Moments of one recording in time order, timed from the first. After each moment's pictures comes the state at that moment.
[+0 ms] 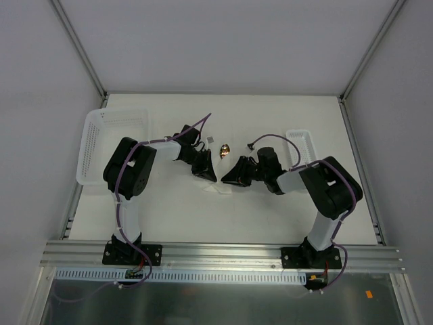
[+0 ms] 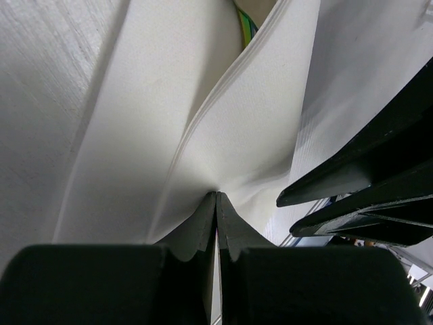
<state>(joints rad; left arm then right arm) -0.44 2.01 1.17 -0.32 0.71 -0.46 0.53 1.80 0.65 0.60 -0.61 0.99</state>
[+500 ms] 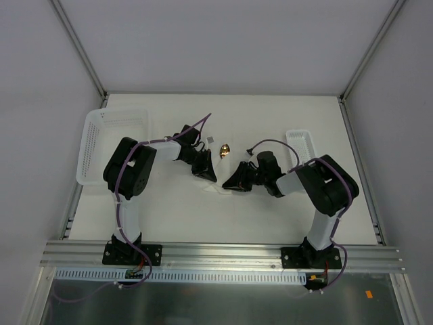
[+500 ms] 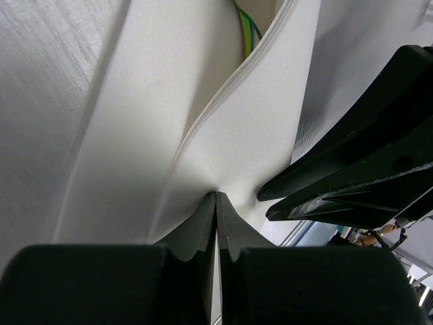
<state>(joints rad) -0.44 2.01 1.17 -0.32 0.71 -0.46 0.53 1.84 0.61 0.60 -0.64 0.97</state>
